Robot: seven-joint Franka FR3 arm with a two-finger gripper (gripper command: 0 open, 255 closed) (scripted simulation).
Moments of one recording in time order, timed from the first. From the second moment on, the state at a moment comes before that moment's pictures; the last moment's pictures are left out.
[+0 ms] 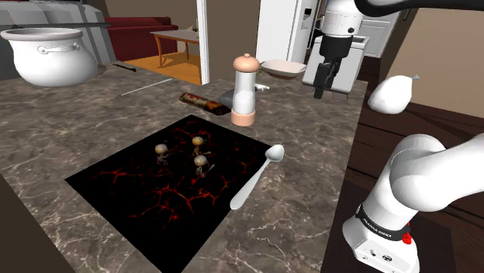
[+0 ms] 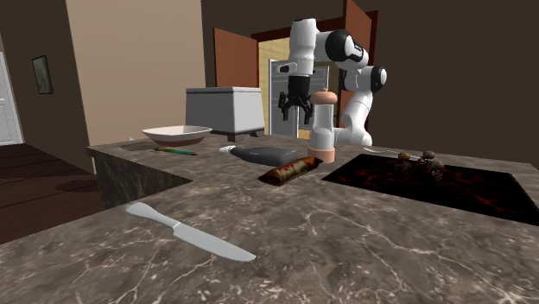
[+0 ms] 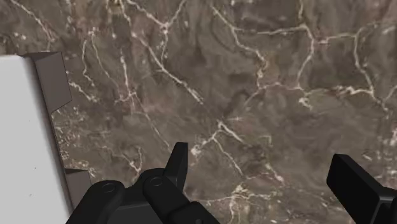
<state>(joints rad) -0.01 -0.82 -0.05 -2.37 -0.12 1.54 -0.07</state>
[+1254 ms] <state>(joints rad) 0.06 -0.24 0.13 -1.96 -0.03 1.71 0.19</state>
